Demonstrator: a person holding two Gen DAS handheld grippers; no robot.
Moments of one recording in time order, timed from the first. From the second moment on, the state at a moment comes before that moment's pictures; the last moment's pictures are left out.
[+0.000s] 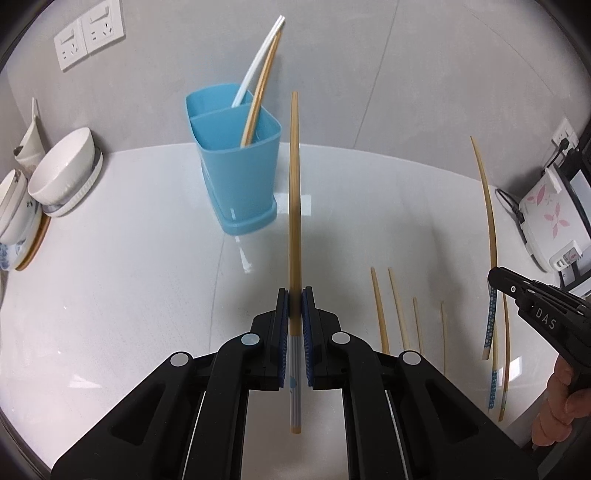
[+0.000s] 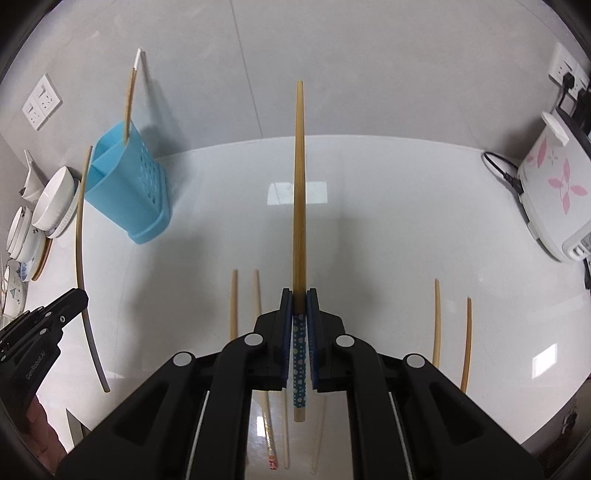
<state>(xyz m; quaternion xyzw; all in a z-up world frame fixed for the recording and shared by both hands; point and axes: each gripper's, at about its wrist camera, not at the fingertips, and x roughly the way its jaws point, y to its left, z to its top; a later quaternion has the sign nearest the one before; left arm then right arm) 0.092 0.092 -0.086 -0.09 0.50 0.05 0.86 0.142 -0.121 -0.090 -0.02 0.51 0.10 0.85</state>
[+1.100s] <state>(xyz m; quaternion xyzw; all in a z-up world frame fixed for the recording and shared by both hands) 0.165 0.179 -0.026 -0.08 0.39 0.01 0.92 0.170 -0.011 -0.021 0.03 0.38 0.14 0.91</state>
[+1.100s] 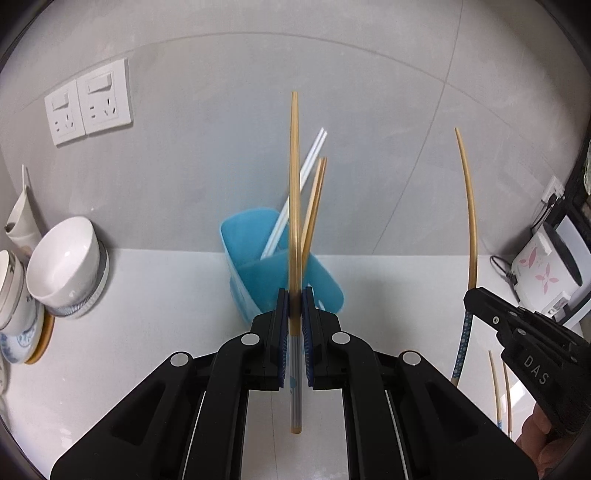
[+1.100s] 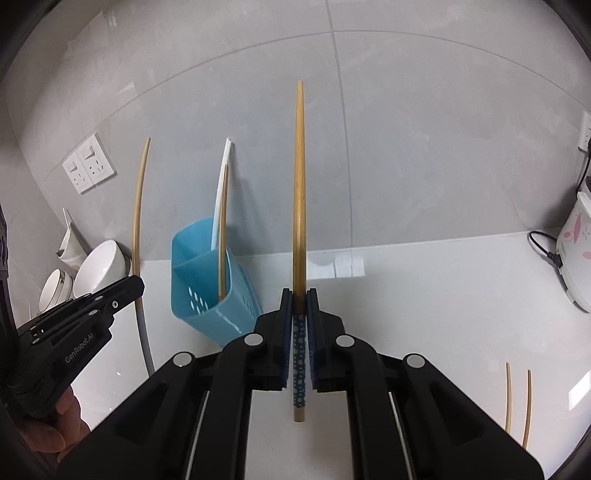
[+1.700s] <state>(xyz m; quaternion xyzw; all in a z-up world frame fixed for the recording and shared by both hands) 0.196 0.192 -0.019 -0.11 0.30 -0.03 0.95 0.210 0.004 -0.014 0.05 0.37 0.15 0.92</state>
